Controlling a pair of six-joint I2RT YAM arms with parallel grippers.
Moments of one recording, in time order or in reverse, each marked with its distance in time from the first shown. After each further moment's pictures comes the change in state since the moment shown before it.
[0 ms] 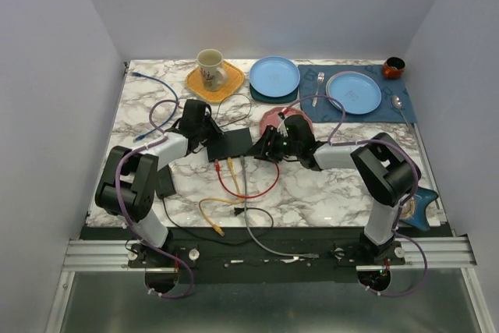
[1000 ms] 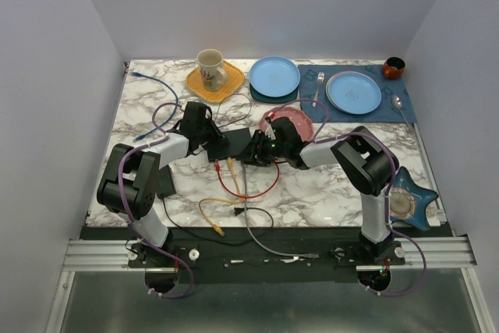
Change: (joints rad) left arm 0.006 0.029 -0.013 -0.002 0.057 0.000; right arm 0.045 0.193 0.114 0.044 -0.063 0.056
